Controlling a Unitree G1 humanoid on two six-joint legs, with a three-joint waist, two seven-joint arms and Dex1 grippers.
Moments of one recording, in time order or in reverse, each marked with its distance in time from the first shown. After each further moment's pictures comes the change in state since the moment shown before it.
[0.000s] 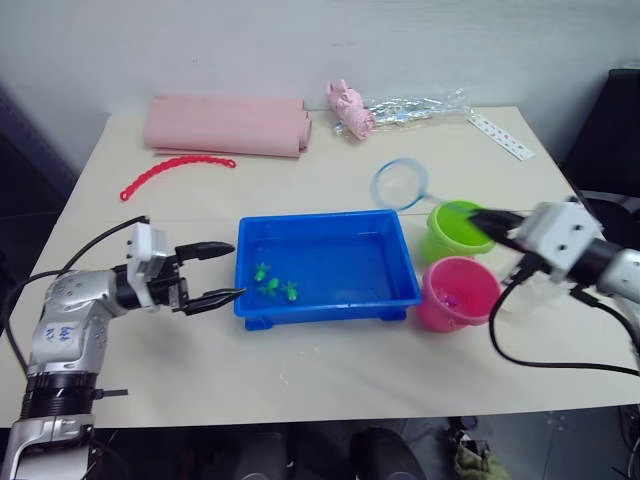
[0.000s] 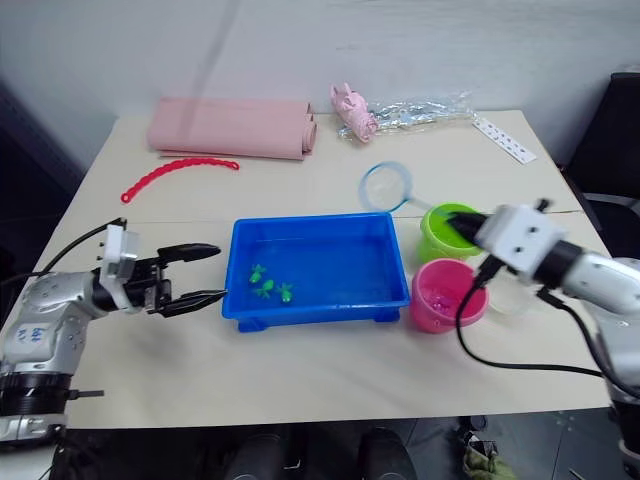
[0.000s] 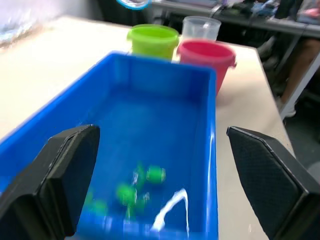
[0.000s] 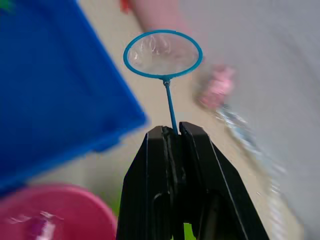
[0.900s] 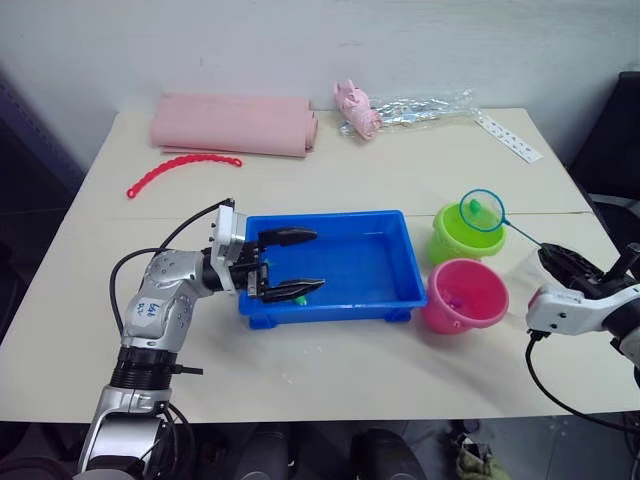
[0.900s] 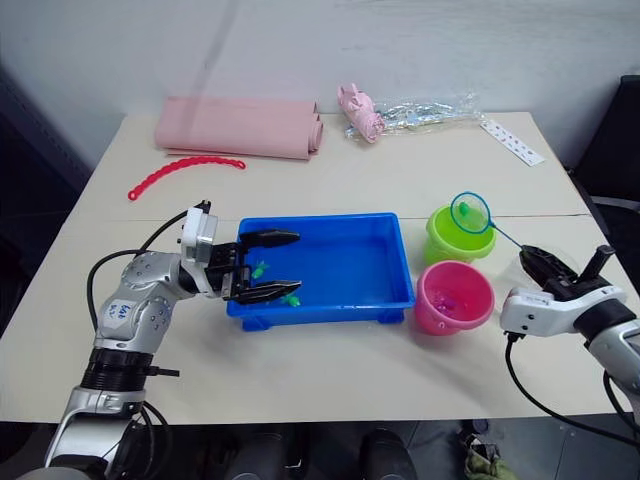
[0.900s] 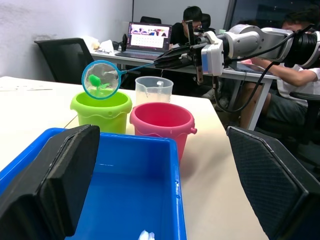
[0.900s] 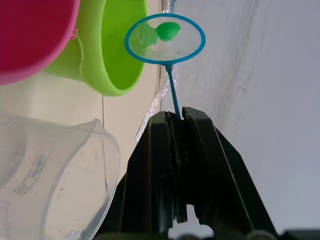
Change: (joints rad) left arm -0.213 -0.295 -0.213 -0.106 -0.013 0.088 0.071; right arm 0.478 0.000 -0.329 0.137 -0.884 -0.562 -0.536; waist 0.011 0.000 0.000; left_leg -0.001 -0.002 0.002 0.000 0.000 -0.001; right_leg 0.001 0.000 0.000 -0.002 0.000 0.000
